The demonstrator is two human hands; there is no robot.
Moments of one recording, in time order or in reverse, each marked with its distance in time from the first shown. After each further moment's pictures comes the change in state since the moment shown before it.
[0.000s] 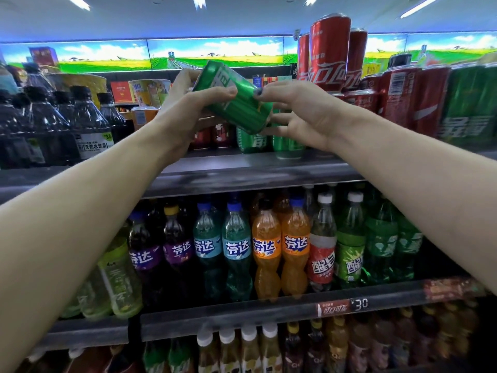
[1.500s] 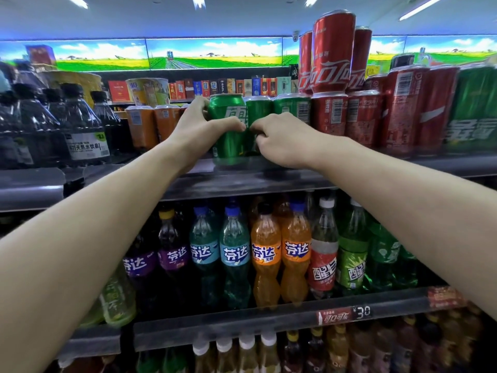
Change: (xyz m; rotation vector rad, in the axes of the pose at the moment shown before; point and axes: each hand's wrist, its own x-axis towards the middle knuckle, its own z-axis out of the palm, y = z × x) left_hand 0.013 -0.033 0.015 0.215 0.084 -0.085; right_hand 0.012 0.029 0.017 -1.271 0.024 -0.092
